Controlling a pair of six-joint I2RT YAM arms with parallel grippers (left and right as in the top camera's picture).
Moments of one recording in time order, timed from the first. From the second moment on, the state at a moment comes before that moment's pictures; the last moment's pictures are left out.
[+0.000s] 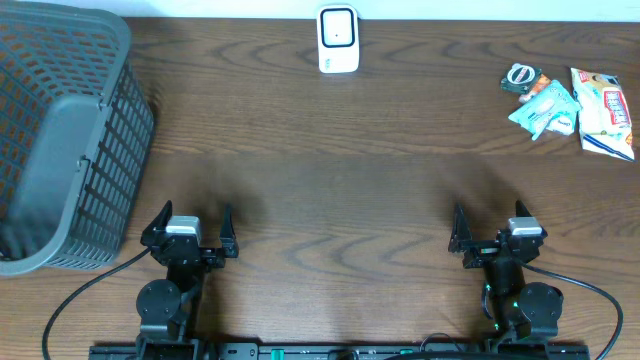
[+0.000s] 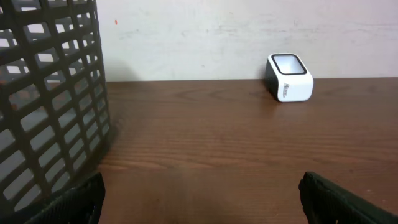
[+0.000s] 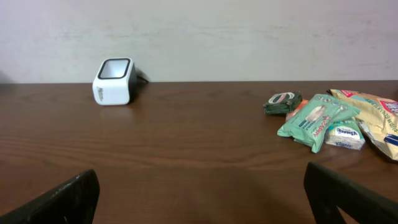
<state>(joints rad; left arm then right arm) -0.06 0.01 0.02 -0.11 0.02 -0.01 0.00 0.01 0.01 -0.07 -0.07 0.03</state>
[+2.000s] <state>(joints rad) -0.06 0.01 0.02 -0.11 0.02 -0.01 -0.02 0.01 0.01 -0.07 -0.03 0.05</state>
